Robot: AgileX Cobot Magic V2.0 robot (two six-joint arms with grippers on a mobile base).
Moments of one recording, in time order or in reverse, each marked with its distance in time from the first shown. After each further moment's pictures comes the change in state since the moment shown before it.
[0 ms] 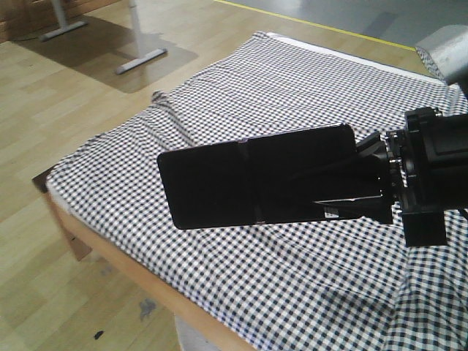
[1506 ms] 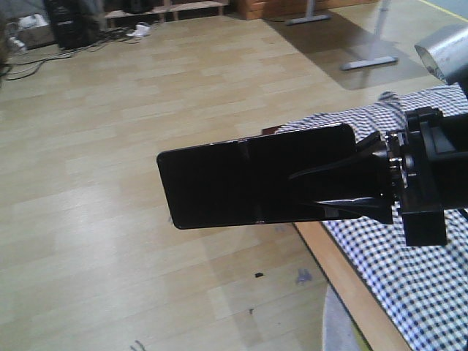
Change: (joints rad) left arm 0.000 0.000 0.000 0.000 0.000 0.000; right arm 0.000 0.000 0.000 0.001 0.000 -0.001
